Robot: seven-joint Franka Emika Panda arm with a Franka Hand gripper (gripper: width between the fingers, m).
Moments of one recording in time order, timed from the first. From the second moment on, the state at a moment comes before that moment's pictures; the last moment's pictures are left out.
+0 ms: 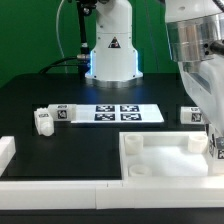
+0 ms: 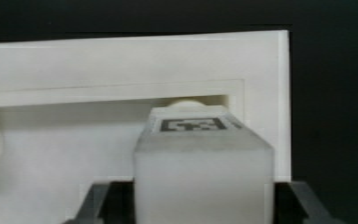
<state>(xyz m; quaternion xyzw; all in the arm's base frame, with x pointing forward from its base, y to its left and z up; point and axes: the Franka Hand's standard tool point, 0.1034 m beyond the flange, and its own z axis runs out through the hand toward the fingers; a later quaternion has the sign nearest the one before) 0.639 0.101 0.074 -0.68 0.72 0.05 0.10</state>
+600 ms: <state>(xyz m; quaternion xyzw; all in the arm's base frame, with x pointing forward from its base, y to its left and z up) 0.647 0.112 0.085 -0.86 0.50 0.05 0.08</state>
